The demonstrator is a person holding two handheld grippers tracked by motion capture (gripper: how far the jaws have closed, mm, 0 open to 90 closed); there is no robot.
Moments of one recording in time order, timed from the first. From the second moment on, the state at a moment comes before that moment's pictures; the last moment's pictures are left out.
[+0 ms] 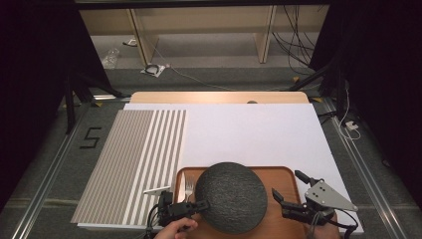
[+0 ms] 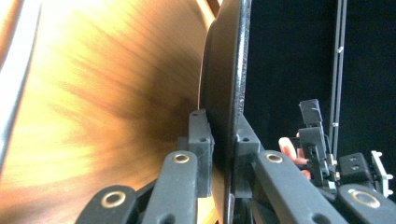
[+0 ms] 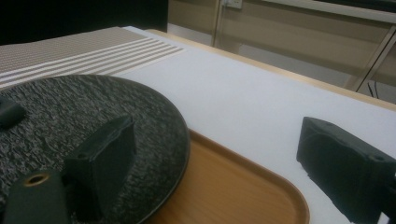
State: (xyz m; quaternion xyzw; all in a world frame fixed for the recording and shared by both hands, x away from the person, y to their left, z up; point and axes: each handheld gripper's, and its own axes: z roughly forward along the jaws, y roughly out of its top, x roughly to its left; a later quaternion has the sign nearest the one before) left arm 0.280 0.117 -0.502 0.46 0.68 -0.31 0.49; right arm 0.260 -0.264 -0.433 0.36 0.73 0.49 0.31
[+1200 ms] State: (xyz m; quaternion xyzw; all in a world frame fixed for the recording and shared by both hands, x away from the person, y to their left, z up) left arm 0.279 0.097 -0.508 0.50 0.67 -0.32 0.45; right arm 0.259 -0.264 -0.432 0.36 0.73 0.49 0.31
